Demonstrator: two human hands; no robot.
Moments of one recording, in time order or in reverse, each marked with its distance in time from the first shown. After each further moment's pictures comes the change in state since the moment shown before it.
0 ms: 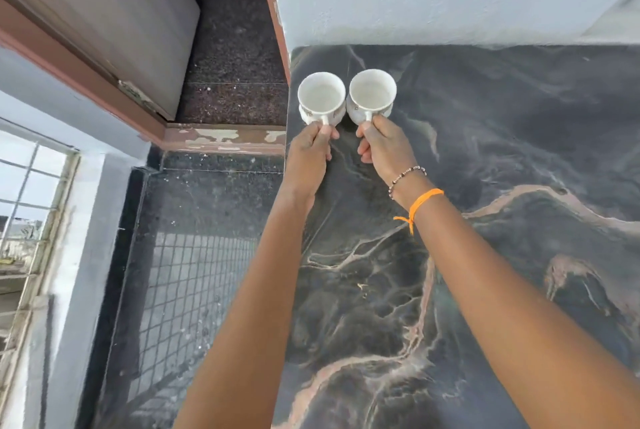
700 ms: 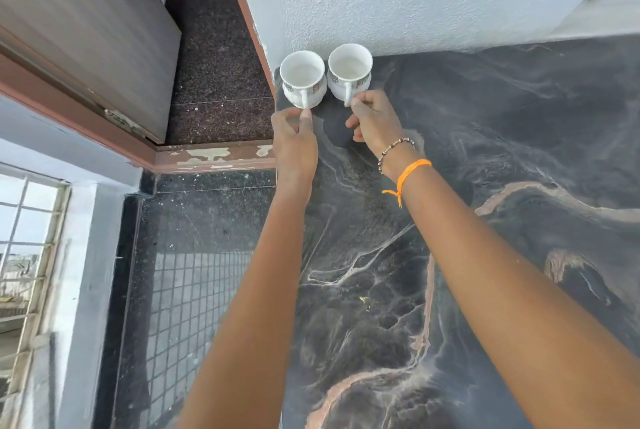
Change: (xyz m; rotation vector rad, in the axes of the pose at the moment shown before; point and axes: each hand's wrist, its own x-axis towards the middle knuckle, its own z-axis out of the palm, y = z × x) left_hand 0.033 0.023 0.007 0.026 0.199 -0.104; right_hand 0.039 -0.028 -0.002 0.107 0.085 0.049
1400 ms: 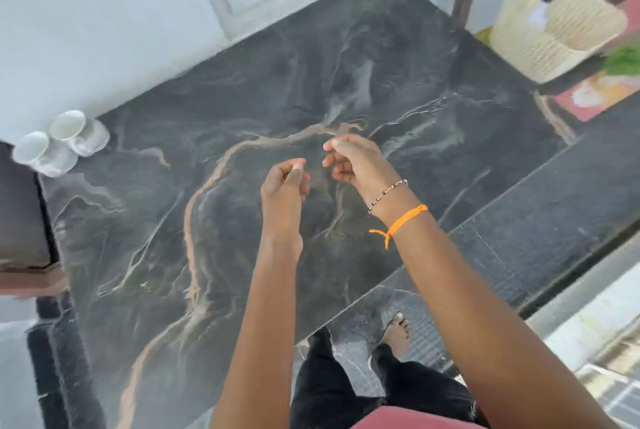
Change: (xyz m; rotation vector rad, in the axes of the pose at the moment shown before) left_hand -0.358 0.007 0.201 -0.048 -0.488 -0.010; right_hand -0.245 0.109 -0.353 0.539 0.219 0.127
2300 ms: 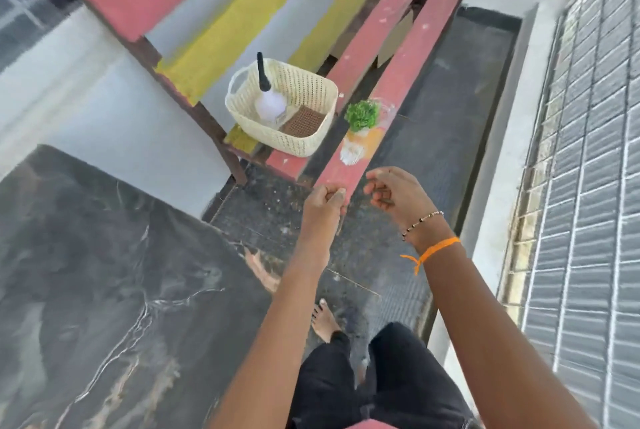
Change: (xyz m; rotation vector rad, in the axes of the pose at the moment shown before) left_hand -0.008 -0.036 0.592 0.384 -0.786 -0.019; right_hand 0.064 -0.092 -0.565 0.372 0.672 -0.003
